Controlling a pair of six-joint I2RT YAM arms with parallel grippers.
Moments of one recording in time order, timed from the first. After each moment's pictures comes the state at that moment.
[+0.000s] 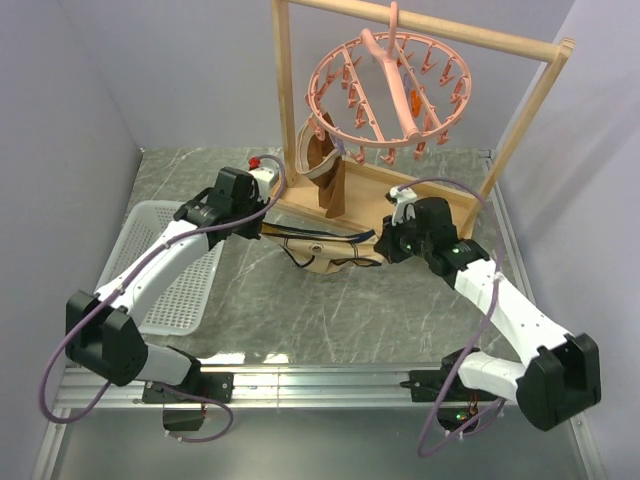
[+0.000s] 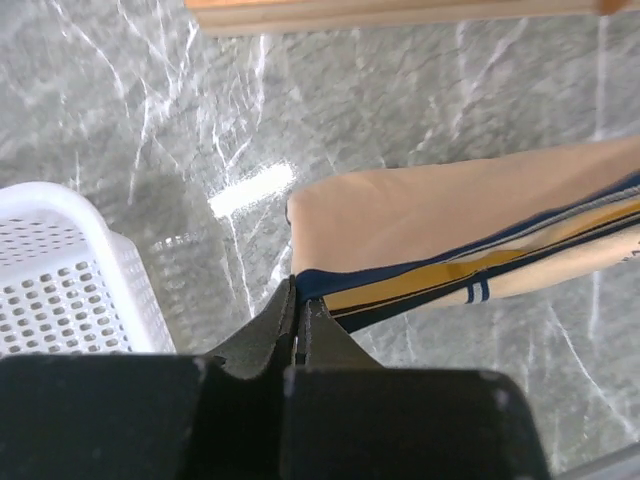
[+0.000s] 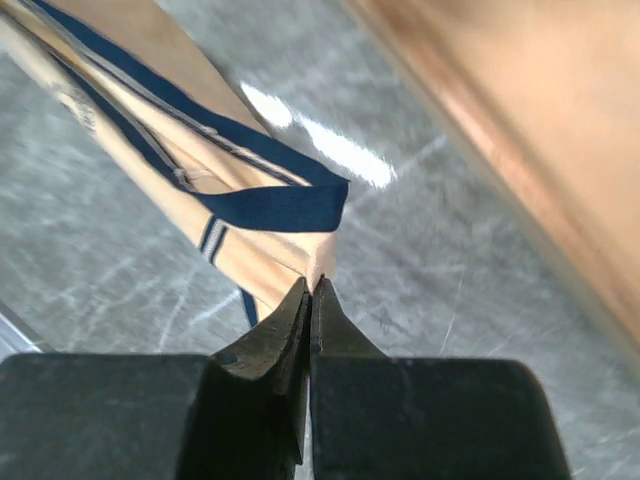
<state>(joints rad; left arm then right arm) -0.44 1.40 1.19 -0.59 -0.01 -0.01 0.38 1.15 0.85 -0.37 -0.28 0.08</state>
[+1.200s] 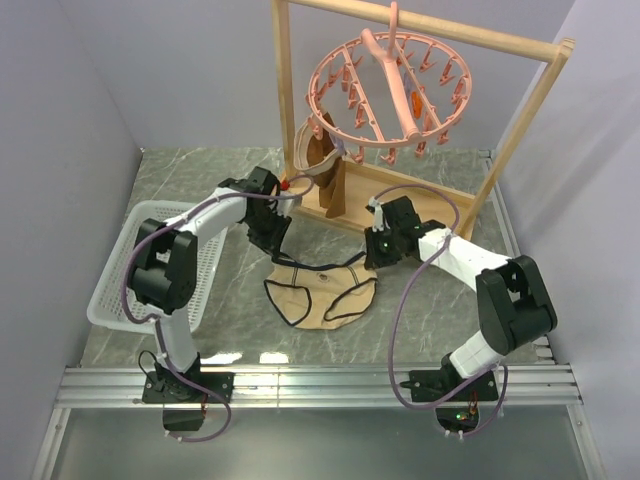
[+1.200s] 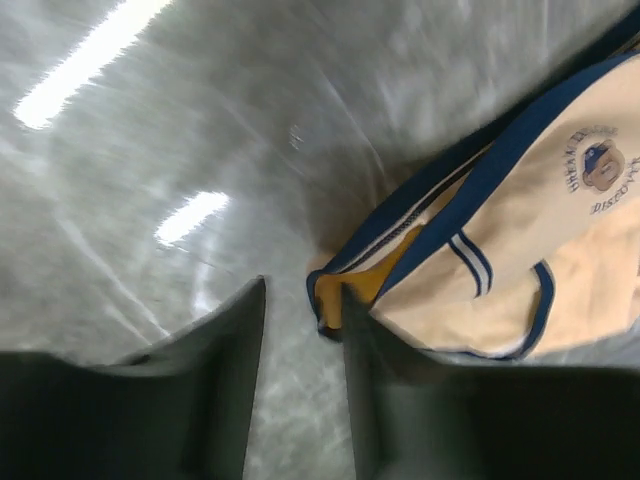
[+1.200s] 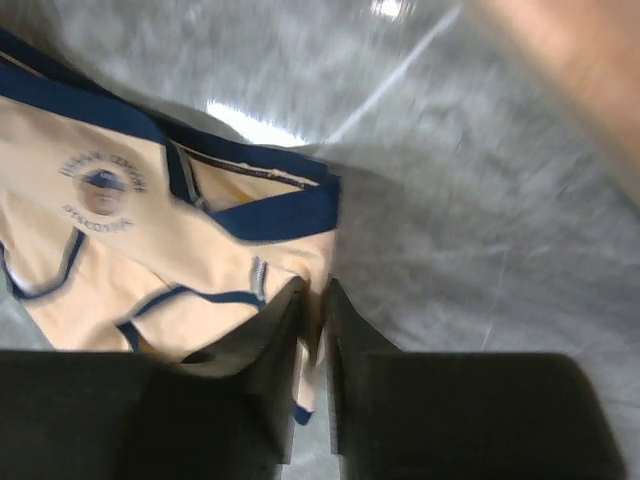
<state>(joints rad) -0.41 1.88 1.42 -0.85 0.26 0.15 0.40 1.55 0.93 -0.42 -0.26 0.18</state>
